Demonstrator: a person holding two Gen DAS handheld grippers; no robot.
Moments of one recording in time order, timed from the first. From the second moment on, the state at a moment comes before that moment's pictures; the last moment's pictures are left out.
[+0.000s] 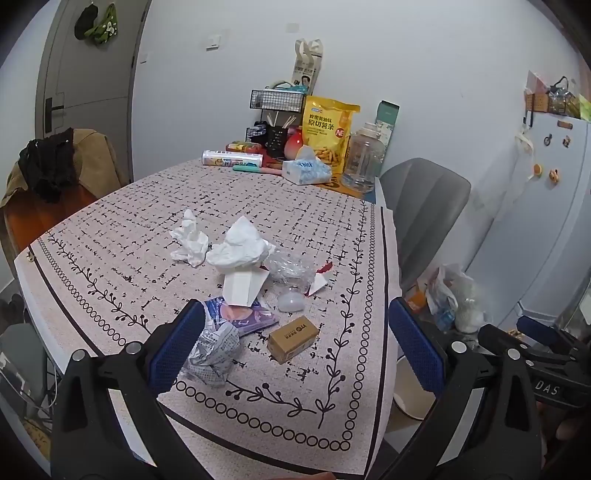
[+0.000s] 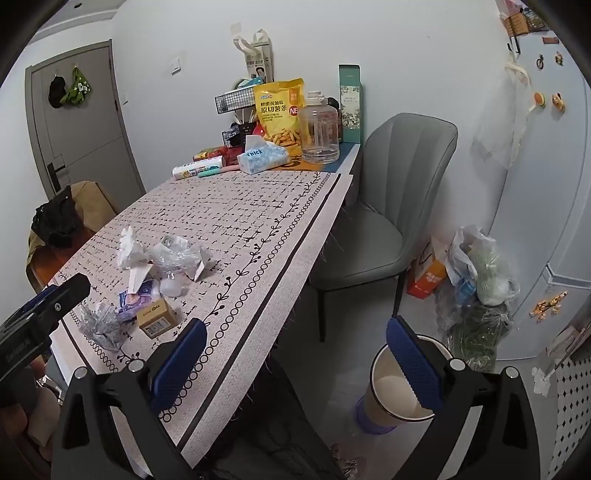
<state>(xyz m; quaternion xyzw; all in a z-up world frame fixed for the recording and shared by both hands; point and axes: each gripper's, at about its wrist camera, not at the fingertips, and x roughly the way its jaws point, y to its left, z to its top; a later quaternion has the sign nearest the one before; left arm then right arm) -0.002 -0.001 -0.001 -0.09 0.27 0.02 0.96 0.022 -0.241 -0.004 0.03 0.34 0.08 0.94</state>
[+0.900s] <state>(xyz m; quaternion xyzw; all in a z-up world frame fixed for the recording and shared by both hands) -0.007 0.005 0.001 -0.11 0.26 0.03 0.96 0.026 -0.241 -0.013 0.04 0.33 0.08 0.94</state>
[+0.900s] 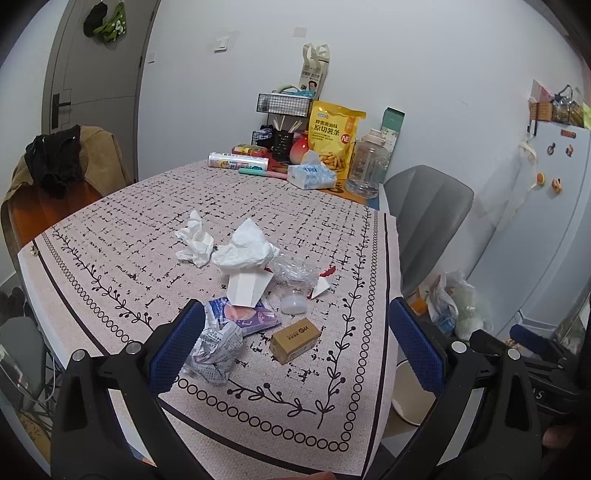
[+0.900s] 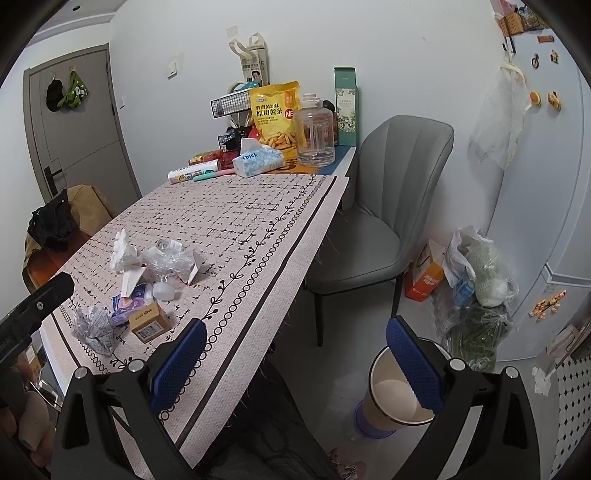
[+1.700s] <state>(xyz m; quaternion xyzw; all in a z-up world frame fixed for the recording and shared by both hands) -0.010 0.009 -0.002 -0.11 0.25 0.06 0.96 0.024 -0.235 -0.019 0.03 0.31 0.07 0.95</state>
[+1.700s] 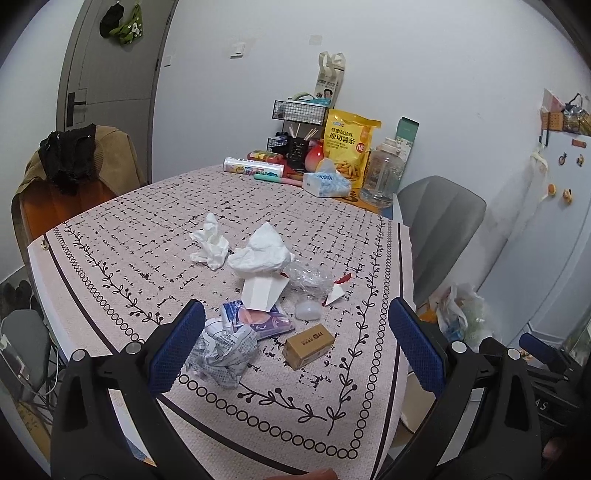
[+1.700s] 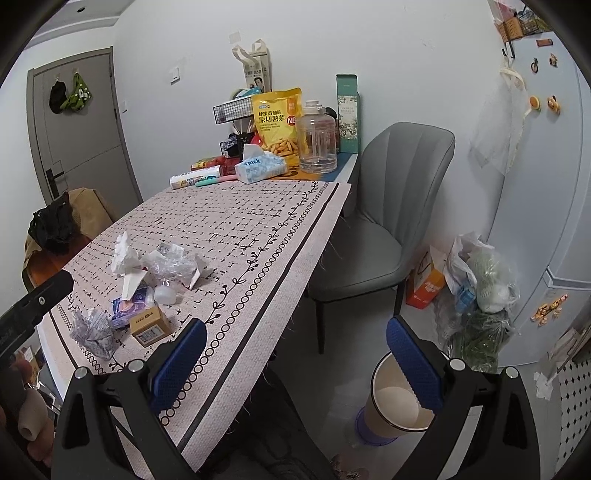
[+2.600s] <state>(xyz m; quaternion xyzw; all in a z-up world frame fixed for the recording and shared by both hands) -0.018 0.039 -0.013 -0.12 0.23 0.06 0.97 0.031 -0.209 -0.019 0.03 0.26 0.14 0.95</state>
